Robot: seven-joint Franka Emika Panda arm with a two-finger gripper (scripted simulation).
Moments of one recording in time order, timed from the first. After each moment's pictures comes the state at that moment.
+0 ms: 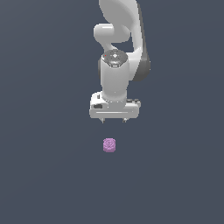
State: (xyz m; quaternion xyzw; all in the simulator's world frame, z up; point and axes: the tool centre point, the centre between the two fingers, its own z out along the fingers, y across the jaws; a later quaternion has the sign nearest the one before) arm 0.010 0.009 0.175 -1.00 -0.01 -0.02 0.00
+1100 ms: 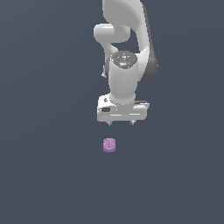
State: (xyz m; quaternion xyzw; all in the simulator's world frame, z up) arm 0.025 0.041 0.176 -1.00 -0.02 -0.03 0.01
